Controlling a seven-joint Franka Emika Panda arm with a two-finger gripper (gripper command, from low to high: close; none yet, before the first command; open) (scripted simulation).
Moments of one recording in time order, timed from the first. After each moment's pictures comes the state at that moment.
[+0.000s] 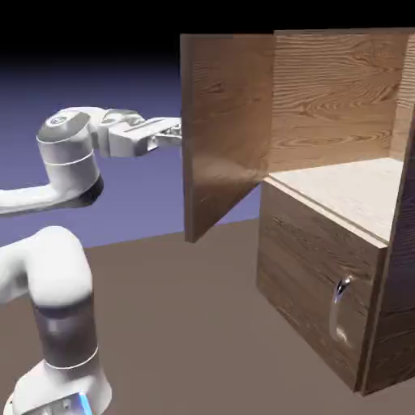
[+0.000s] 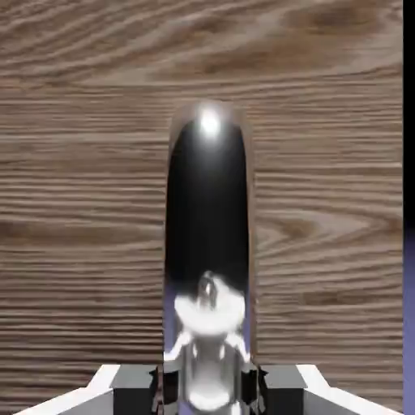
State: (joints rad) arm 0.04 -1.55 0.46 -2.93 -1.00 2.13 2.15
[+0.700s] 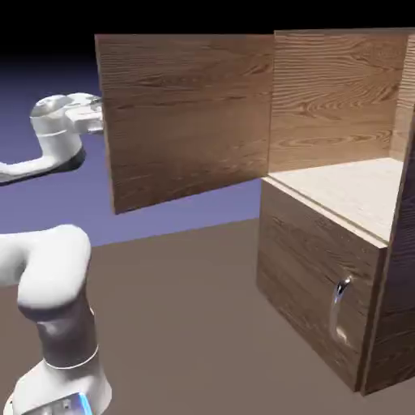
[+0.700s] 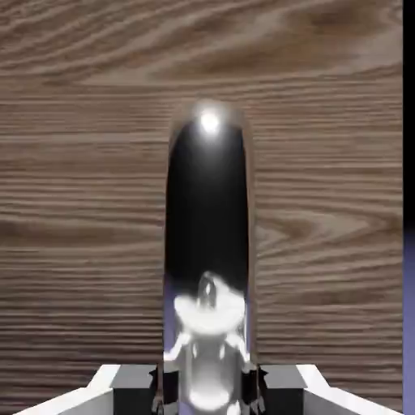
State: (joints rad) arm -0.35 -1.37 1.09 -2.30 -0.52 1.38 2.14
